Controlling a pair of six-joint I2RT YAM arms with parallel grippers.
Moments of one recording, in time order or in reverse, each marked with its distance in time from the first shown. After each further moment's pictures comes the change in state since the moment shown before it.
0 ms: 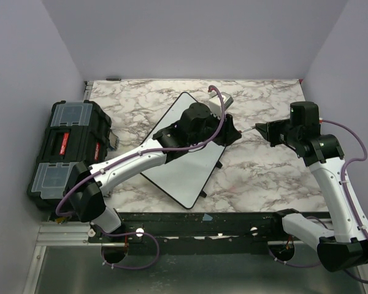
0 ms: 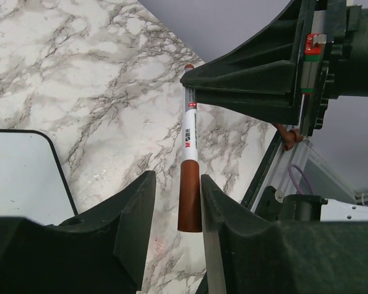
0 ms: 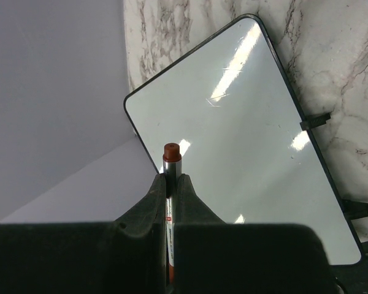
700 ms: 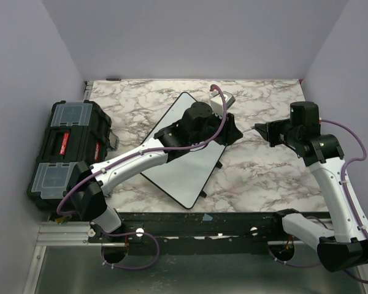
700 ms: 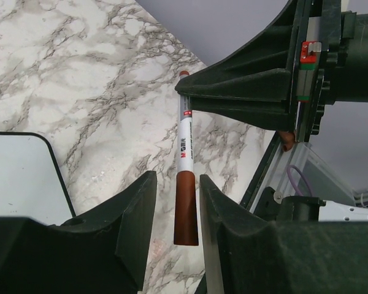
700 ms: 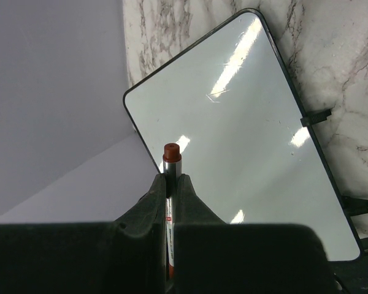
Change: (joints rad) left arm -0.006 0.019 0.028 -0.019 -0.003 0.000; right arm 0.000 0.000 0.000 0.000 -0.020 -0.006
